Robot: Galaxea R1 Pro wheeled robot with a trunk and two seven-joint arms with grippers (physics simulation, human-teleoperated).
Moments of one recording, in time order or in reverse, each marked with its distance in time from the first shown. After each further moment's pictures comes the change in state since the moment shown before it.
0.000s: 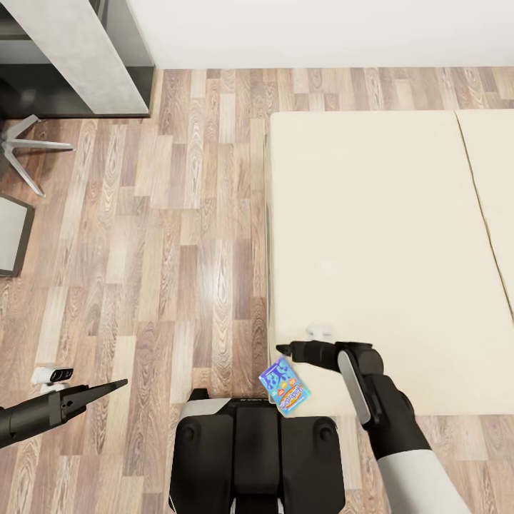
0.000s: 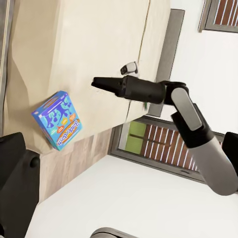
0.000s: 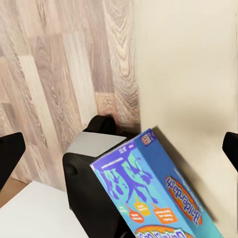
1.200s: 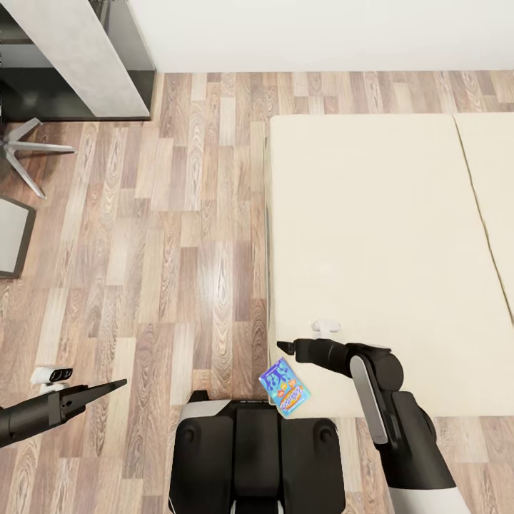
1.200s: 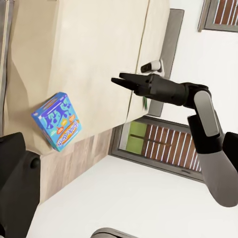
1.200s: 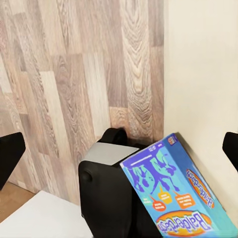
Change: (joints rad) left arm 0.000 0.003 0.000 0.000 0.000 0.001 0.000; right arm 0.098 0.015 -0.007 -0.295 -0.011 0.122 0.000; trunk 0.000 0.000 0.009
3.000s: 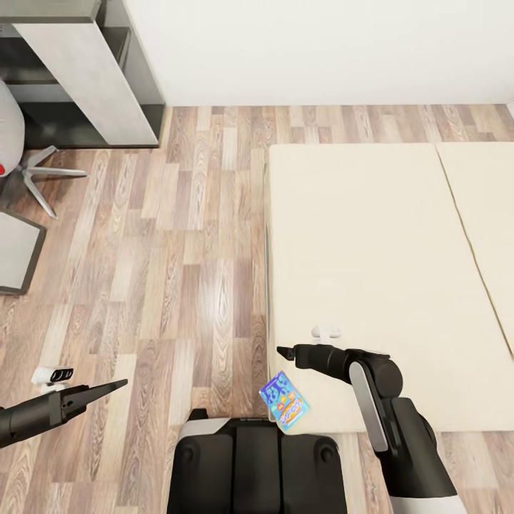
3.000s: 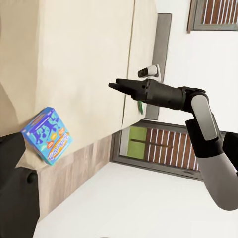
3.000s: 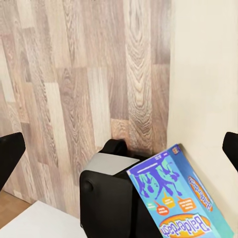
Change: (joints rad) left arm 0.000 -0.004 0.000 0.000 0.000 0.000 0.000; right arm 0.026 0.000 0.005 0.006 -0.002 -0.018 -0.011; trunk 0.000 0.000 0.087
